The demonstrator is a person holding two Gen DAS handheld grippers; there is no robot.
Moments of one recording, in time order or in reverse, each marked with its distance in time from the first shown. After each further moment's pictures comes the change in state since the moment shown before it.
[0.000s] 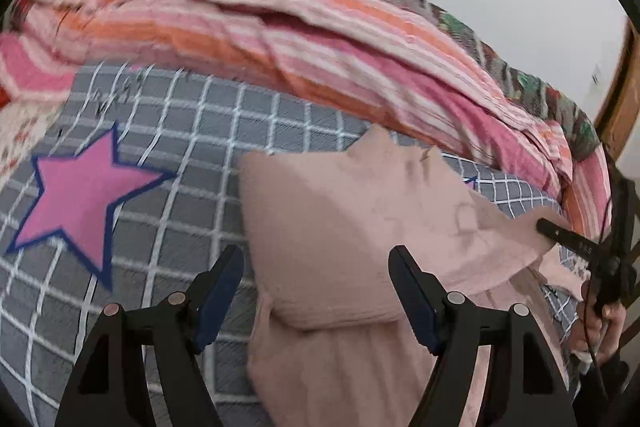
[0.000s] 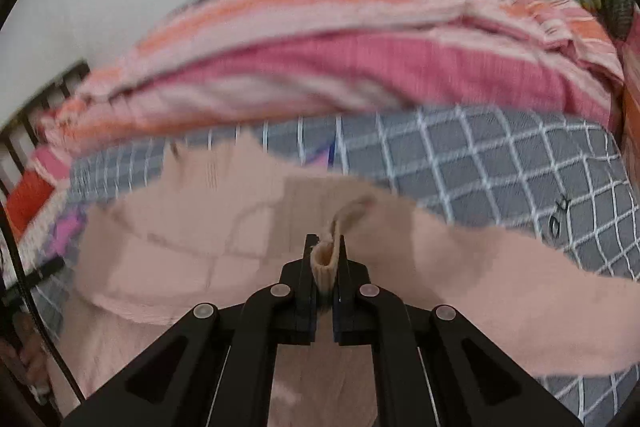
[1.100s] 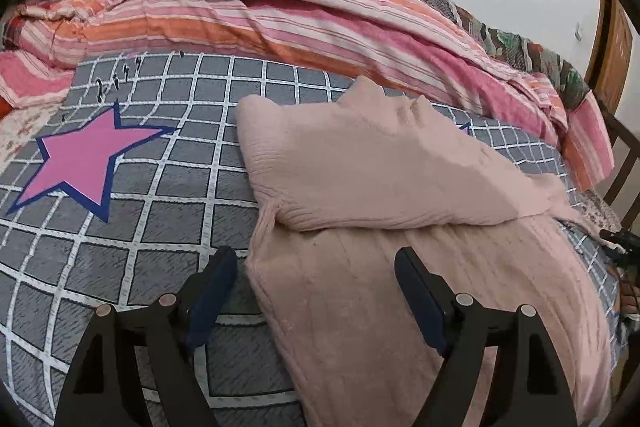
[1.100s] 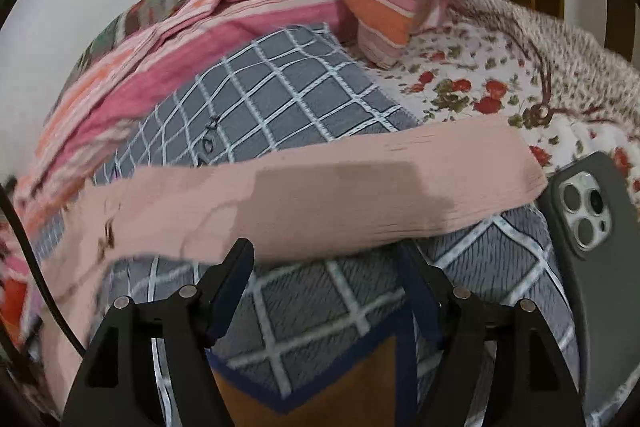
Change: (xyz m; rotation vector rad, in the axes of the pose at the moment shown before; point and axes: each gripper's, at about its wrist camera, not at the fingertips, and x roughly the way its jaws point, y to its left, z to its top) left arm -0.005 0.007 -0.059 0.087 0.004 -0.004; right arm -0.099 -0.254 -0.105 0.446 0.006 -0.169
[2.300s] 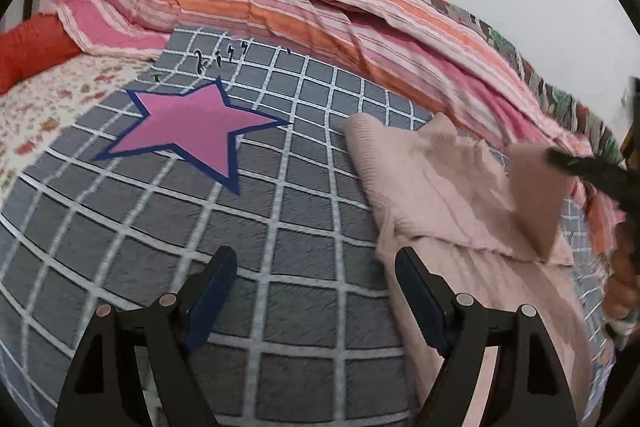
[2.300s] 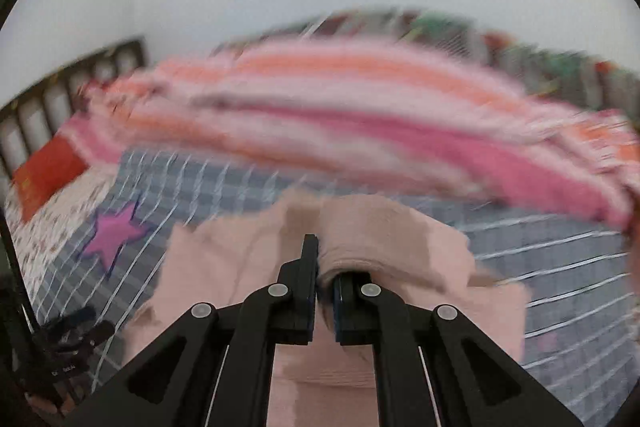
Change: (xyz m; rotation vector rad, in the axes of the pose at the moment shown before) left arm -0.044 0.060 -0.007 -0.201 -0.021 0.129; right arm 0.025 0.452 -0.098 -0.701 -0.001 0.244
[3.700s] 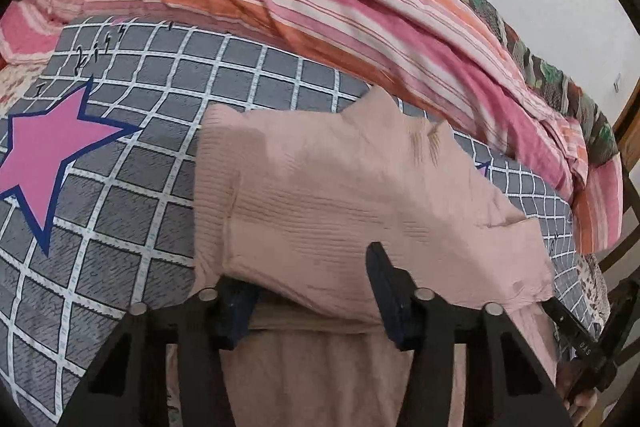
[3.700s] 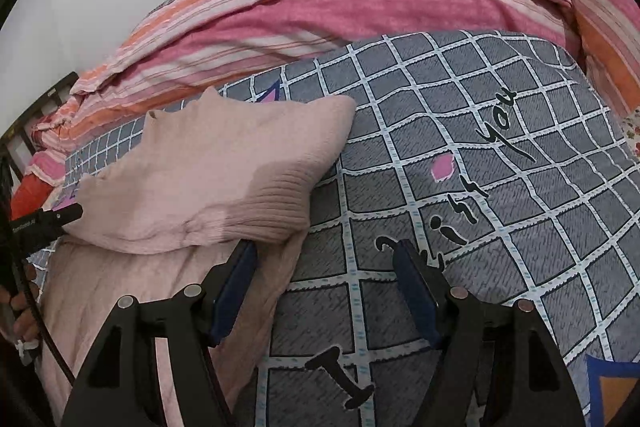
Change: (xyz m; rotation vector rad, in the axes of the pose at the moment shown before) left arm 0.072 -0.086 0.034 0.013 0.129 -0.107; right arm -0.032 -0.191 -0.139 0.322 0.008 -0.071
